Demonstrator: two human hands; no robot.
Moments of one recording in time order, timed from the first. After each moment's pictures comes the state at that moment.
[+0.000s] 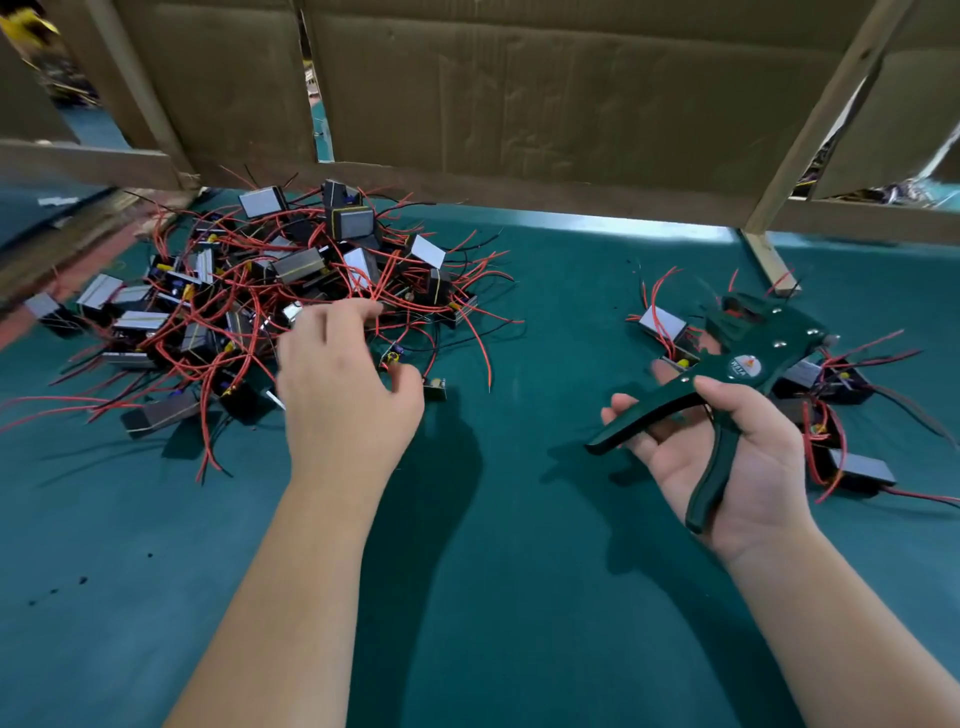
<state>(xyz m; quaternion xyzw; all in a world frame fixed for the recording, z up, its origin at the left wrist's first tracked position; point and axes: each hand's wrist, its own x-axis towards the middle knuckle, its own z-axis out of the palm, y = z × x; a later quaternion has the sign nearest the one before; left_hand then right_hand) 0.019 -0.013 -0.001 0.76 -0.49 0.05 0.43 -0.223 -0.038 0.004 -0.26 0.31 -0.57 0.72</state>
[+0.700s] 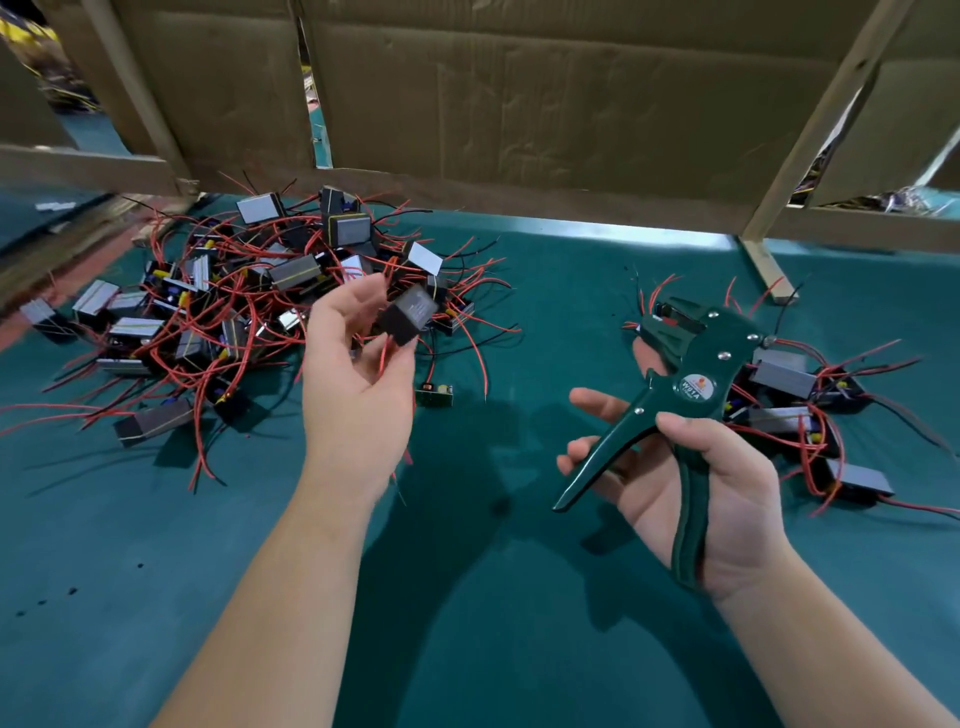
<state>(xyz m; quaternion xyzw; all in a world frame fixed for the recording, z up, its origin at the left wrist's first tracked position) 0.004 -0.022 0.008 0.51 -0.42 -0.22 0.72 -0.213 -0.021 0.008 -0.33 0.23 -0.48 0.78</state>
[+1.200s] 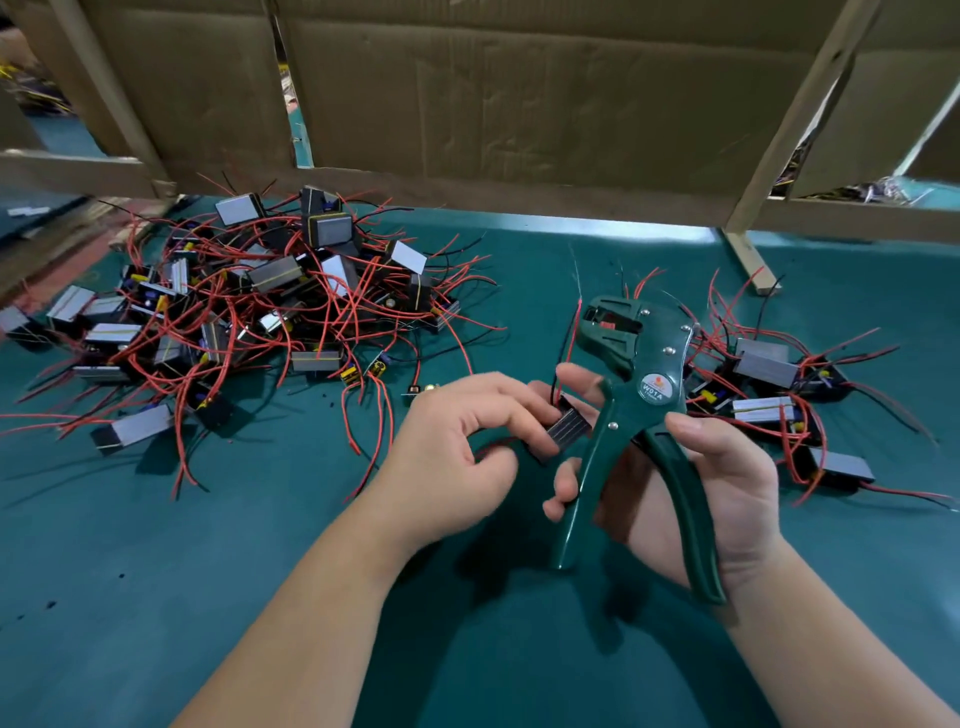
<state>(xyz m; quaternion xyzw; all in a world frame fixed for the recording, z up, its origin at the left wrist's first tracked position) -0.035 0.000 0.005 0.45 -0.70 -0.26 0.49 -0.219 -0.017 0.015 -0.34 0.15 -0.35 0.86</state>
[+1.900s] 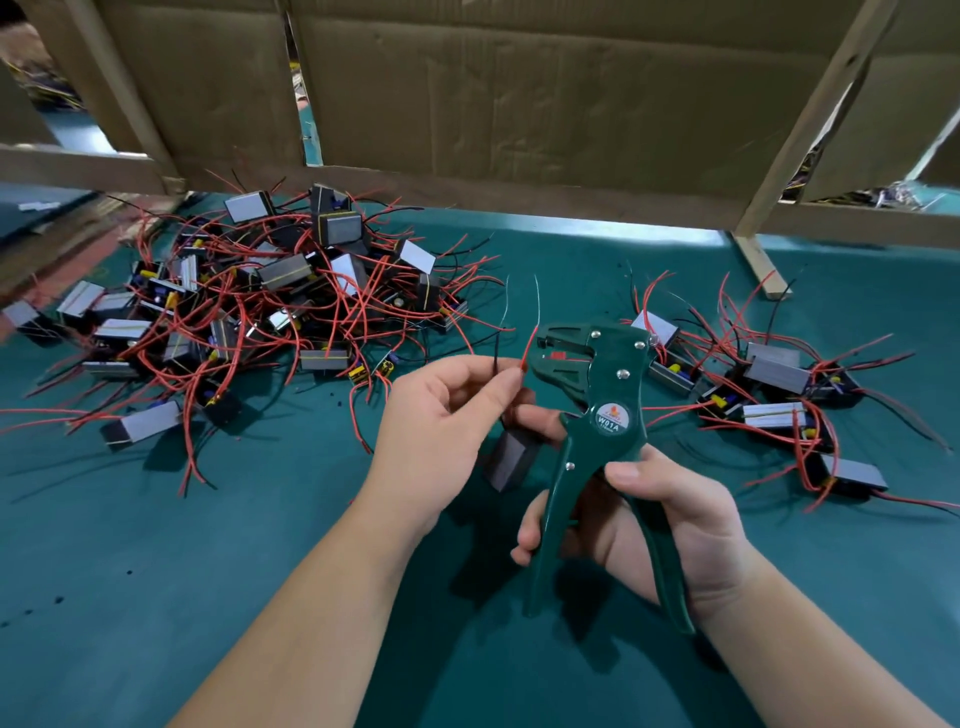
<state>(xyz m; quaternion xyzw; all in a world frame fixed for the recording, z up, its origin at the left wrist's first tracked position) -0.035 -0.010 0.004 0.49 -0.45 -0.42 0.61 -0.201 -0.011 0.007 -0.37 0.18 -0.31 0.86</state>
